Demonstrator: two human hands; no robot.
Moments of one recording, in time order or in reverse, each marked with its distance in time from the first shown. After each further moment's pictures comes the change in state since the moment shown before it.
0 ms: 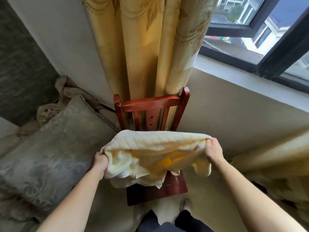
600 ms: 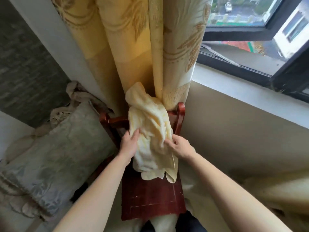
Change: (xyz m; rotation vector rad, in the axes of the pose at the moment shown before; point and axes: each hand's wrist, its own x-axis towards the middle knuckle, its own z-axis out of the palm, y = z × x) left_hand -0.059 0.150 0.136 -0.095 -0.176 0.303; right_hand 0.078 -0.094 0.034 -0.201 -0.507 -0.457
